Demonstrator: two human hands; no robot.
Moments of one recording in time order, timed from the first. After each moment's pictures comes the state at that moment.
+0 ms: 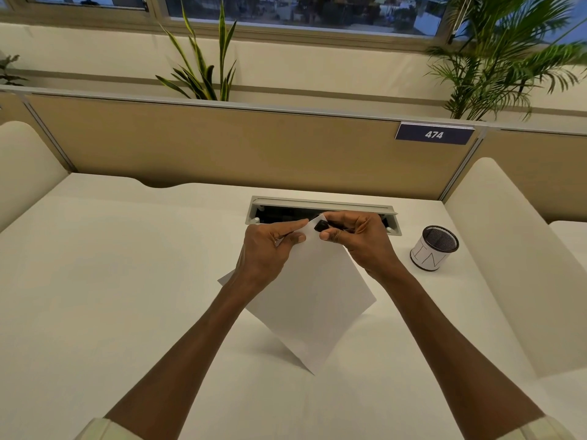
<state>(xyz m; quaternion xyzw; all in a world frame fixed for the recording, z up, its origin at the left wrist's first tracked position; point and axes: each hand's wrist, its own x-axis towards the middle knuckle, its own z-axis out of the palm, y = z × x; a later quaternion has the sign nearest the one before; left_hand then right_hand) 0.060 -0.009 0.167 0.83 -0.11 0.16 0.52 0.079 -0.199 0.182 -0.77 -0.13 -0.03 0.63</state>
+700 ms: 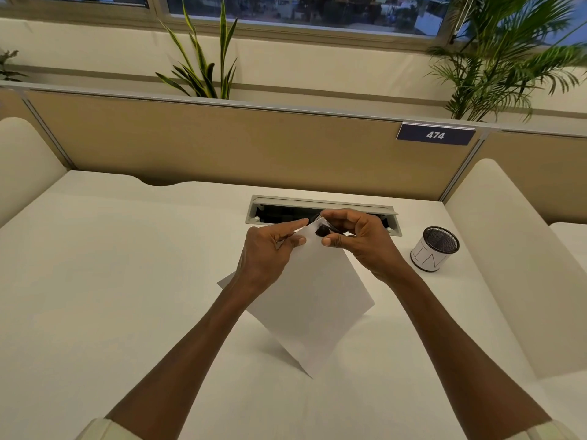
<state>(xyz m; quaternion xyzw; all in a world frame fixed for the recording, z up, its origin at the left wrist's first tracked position) 0.060 -0.008 0.160 0.84 -0.09 0.15 0.51 0.083 -0.208 0.178 -0.79 -0.12 0.03 0.60</state>
